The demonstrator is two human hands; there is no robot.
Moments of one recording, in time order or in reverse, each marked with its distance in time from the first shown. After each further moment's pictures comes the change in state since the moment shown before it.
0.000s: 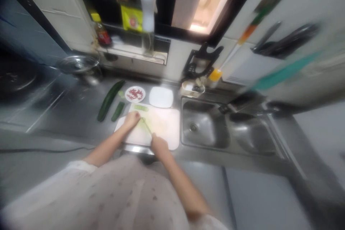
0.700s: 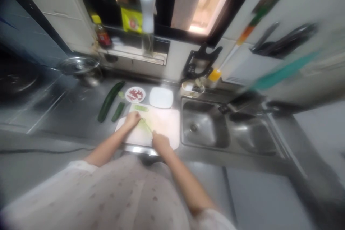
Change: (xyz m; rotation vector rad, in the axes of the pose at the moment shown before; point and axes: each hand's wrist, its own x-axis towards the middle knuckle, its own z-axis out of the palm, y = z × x) left_hand 0.001 0.002 -0.002 0.008 -0.023 -0.011; right_hand 0.004 0.004 -0.017 -0.055 0.021 -0.050
